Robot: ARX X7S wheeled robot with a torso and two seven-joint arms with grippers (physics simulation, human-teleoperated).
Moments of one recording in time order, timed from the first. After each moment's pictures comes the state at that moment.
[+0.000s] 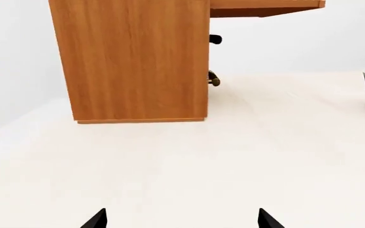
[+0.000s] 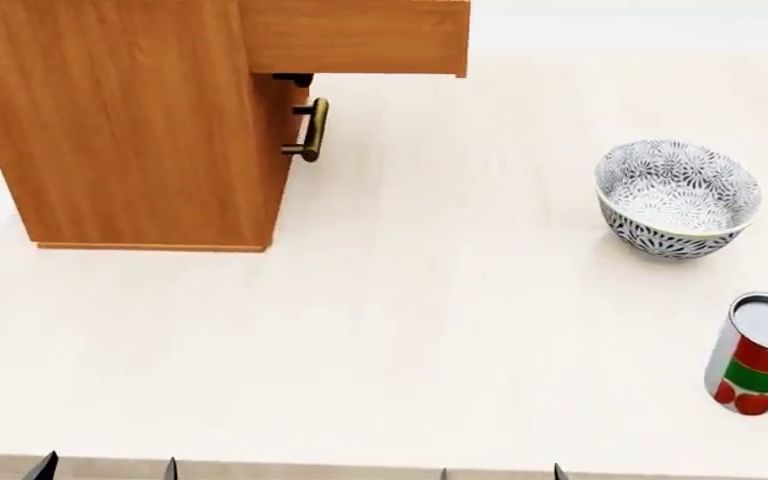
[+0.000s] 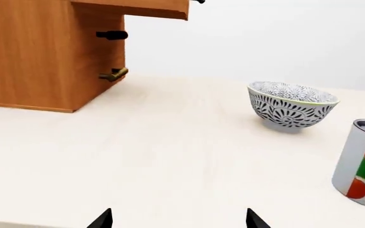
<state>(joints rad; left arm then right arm) -0.01 -0.10 0.12 0.00 -0.08 -0.01 -0.11 0.00 0.10 -0.14 -0.01 0.03 0.02 0.10</state>
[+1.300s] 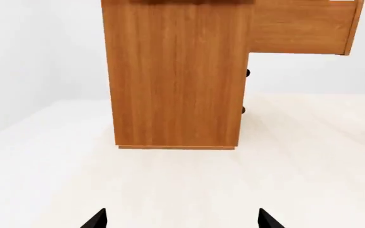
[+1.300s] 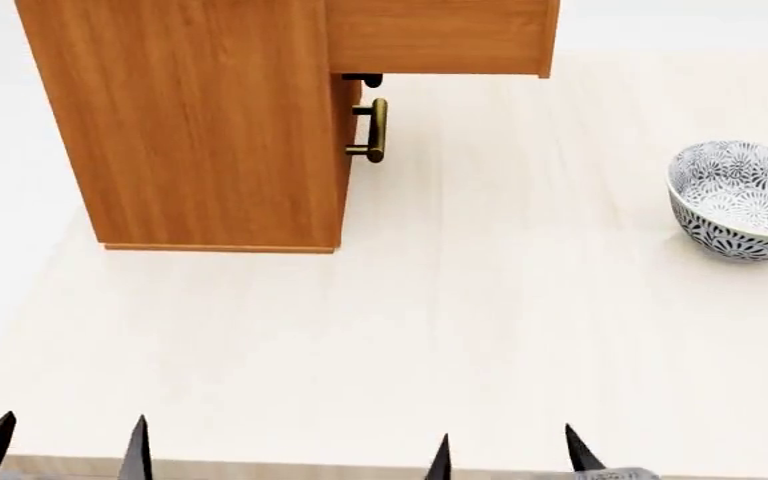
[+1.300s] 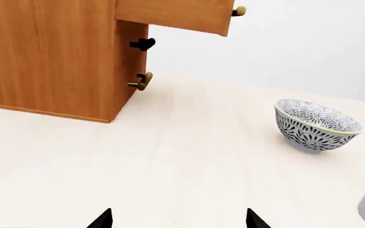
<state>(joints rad) 0.02 -0.19 0.14 0.51 -0.23 -0.46 -0.23 0.04 0.19 -0.20 -0.49 0.08 0.58 0.19</state>
